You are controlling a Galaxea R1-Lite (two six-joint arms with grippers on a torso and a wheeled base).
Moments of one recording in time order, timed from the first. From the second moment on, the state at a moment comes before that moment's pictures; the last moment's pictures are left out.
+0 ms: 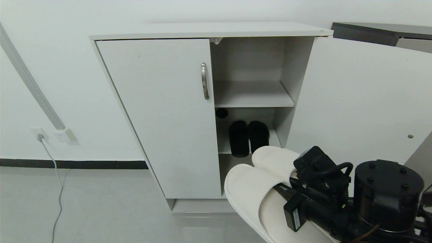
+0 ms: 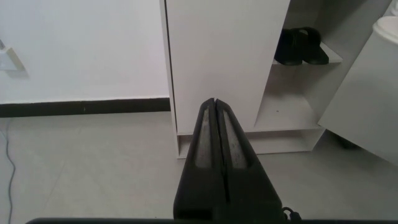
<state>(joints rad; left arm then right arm) 0.00 0.00 0.00 0.00 -0.03 0.00 0.91 1.62 -0.50 -0.90 -0.32 -0.08</state>
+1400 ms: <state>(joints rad) 0.00 0.00 0.00 0.00 -0.03 0.00 0.89 1.90 -1.37 -0.33 -0.82 0.16</state>
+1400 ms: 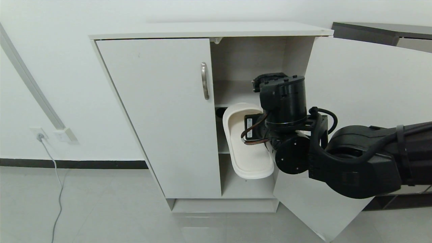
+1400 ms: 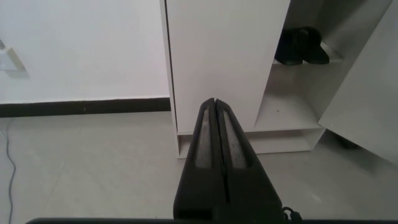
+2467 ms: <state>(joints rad) 0.00 0.00 0.00 0.00 -0.03 0.00 0.88 1.91 -1.37 -0.33 -0.80 0.16</state>
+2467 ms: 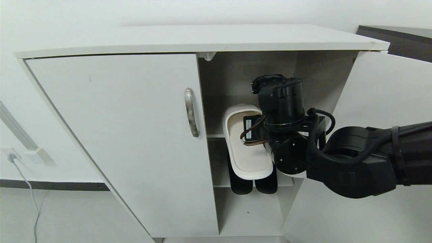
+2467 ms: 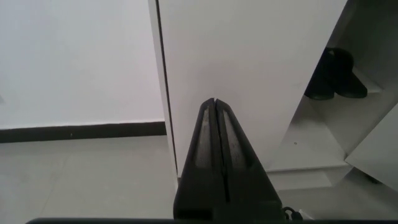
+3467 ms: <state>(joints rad) 0.00 0.00 0.00 0.00 -0.03 0.00 0.79 2.08 -1.67 -0.20 -0.78 0.16</state>
